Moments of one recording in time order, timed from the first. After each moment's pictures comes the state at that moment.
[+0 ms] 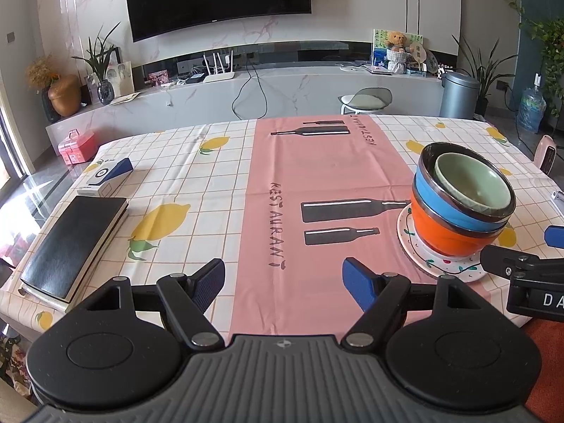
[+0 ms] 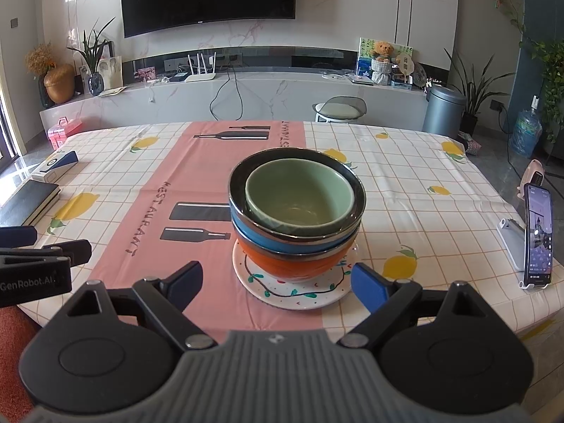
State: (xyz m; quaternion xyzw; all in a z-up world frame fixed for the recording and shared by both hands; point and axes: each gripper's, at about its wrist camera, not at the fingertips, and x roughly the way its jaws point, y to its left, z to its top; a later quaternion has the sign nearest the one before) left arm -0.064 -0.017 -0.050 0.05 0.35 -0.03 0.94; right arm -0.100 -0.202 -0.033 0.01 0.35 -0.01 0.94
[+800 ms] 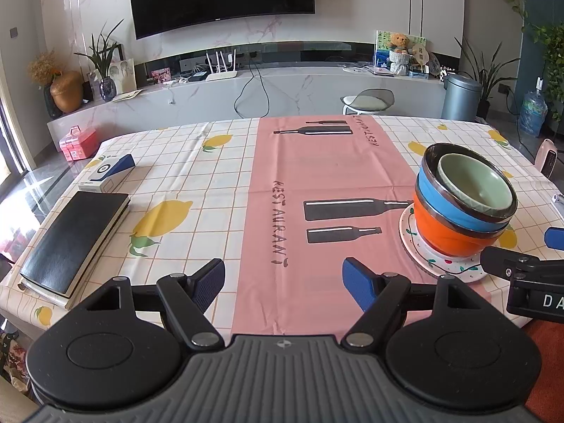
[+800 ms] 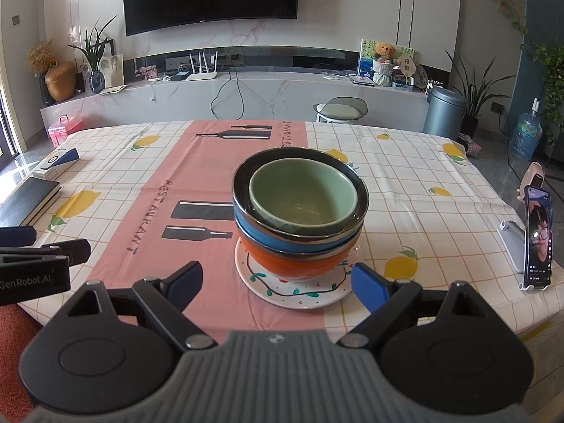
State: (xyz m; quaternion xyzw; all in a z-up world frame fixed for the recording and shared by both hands) left arm -0.066 -0.011 -0.052 0.05 0.35 -0.03 0.94; right arm -0.101 -0.201 -0.034 0.01 0.35 0.00 0.94
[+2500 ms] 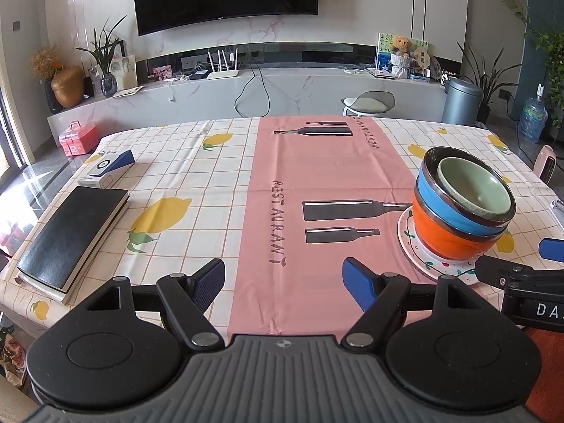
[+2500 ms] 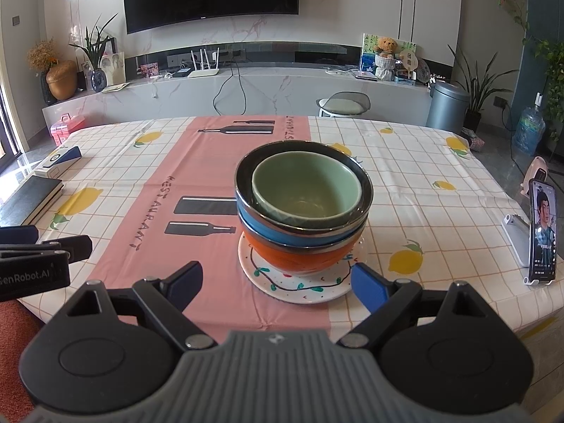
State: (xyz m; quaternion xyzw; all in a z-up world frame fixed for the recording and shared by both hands) left arm -0.068 -0.012 -0.053 0.04 0.35 -0.03 0.94; right arm -0.100 -0.199 -0.035 0.01 0.36 0.00 0.93
